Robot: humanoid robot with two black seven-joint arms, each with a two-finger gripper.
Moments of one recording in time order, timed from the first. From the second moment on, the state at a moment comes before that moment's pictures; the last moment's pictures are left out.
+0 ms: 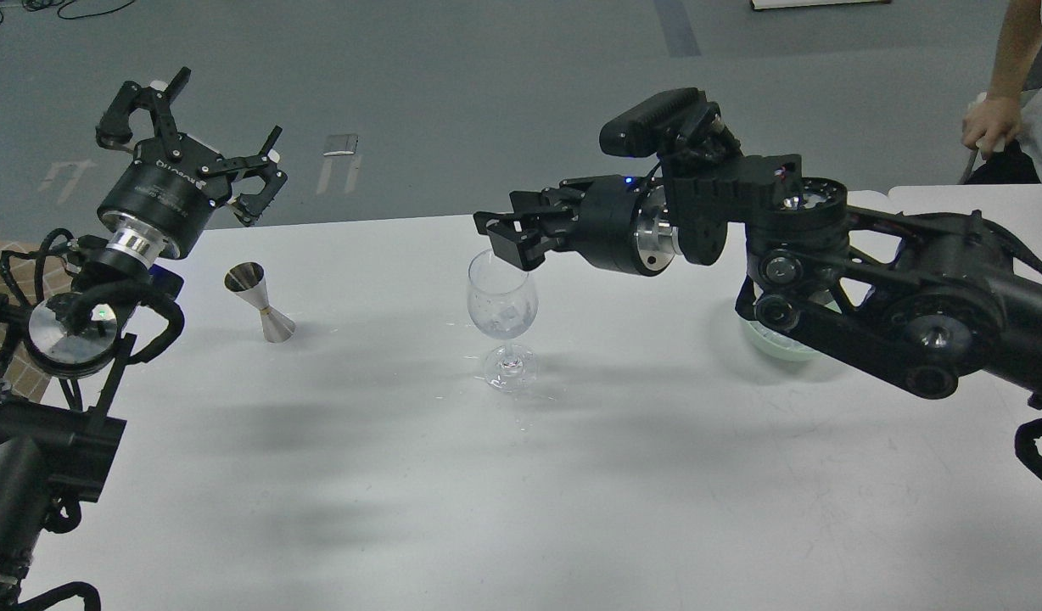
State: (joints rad) left arm -0.45 0.36 -1.43 -1.17 0.04 -0.24 0.15; right arm 1.03 -0.32 0.53 1.46 -1.68 0.39 -0.14
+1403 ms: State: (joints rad) left arm -0.53 0.26 -1.42 -1.00 0.08 -0.26 0.15; right arm 0.90 -0.03 1.46 0.74 -0.33 0.32 -0.12
